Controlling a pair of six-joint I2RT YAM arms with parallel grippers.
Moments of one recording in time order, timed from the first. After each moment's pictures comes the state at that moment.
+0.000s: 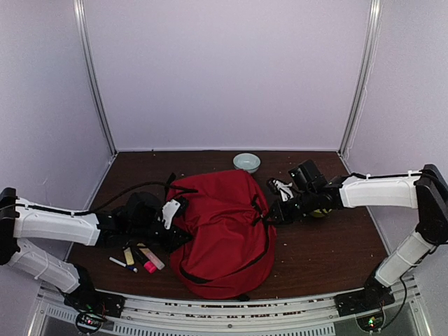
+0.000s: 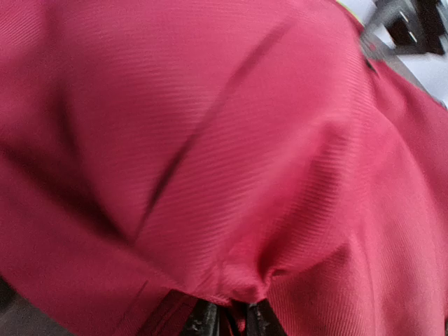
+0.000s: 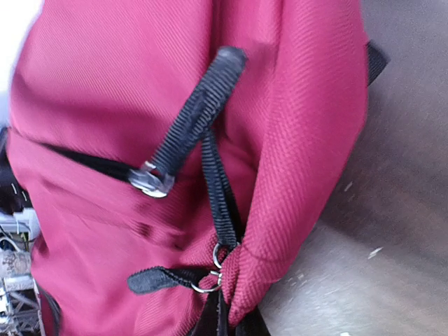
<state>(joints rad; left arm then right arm) -0.90 1.28 0.55 0.04 0.09 -0.30 0.66 1.54 0.90 -0.25 -0.42 0.43</state>
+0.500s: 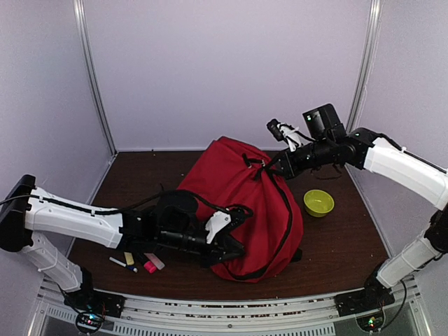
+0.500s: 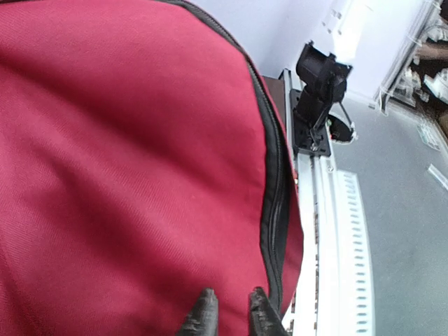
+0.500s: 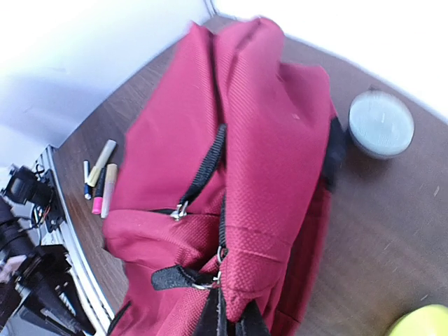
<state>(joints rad) -1.21 1.48 0.84 0.18 0.27 -0.04 0.63 1.44 1.36 -0.58 -0.31 0.08</state>
